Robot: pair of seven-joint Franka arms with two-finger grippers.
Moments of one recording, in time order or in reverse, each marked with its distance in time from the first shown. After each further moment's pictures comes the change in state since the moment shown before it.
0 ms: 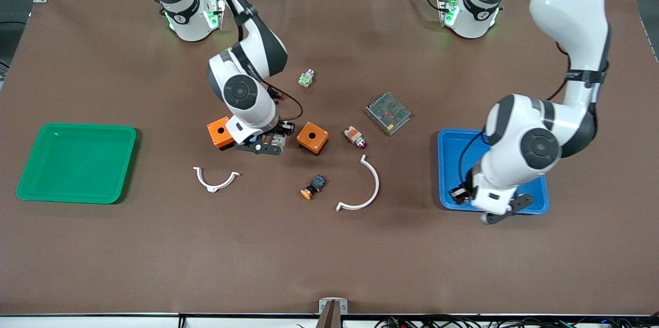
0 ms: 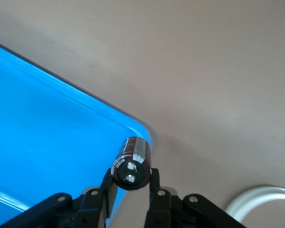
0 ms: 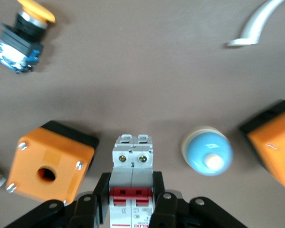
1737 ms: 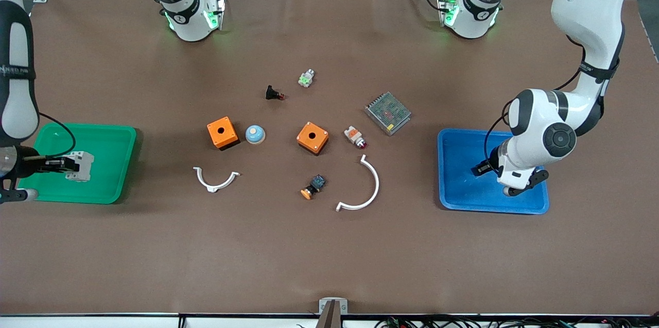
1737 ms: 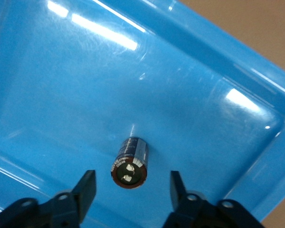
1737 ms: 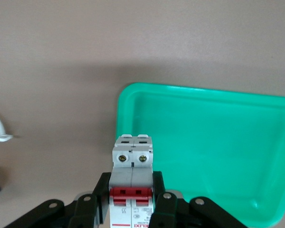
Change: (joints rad) left arm 0.134 -0.083 -0.009 -0.379 0.000 0.194 0.078; right arm -0.823 0.124 -0.058 0.287 -0.110 -0.186 -1.034
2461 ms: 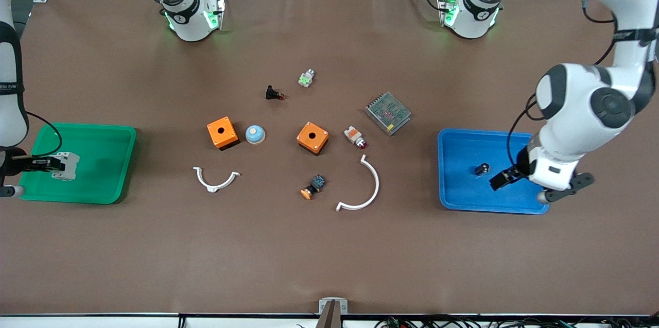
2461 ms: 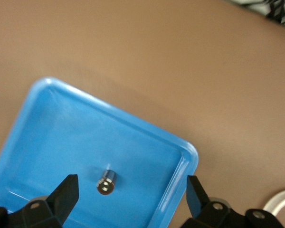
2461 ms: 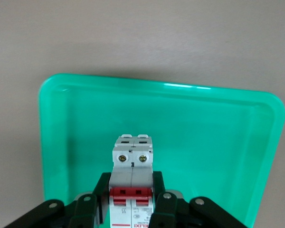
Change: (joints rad) left arm 0.000 -0.178 -0.011 0.197 0.000 -0.117 0.115; right arm -0.126 0.057 -0.001 -0.056 -0.026 0.163 -0.084
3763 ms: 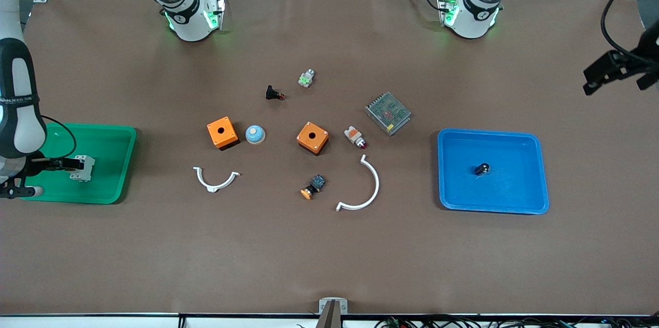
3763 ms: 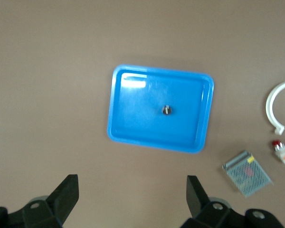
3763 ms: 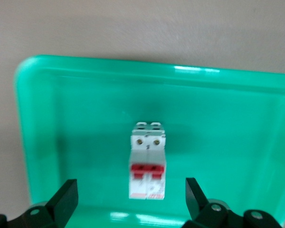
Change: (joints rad) left arm 0.005 -0.300 0.020 0.326 0.044 -0.761 0.352; right arm 0.003 0.020 0.010 0.002 0.000 -0.055 0.012
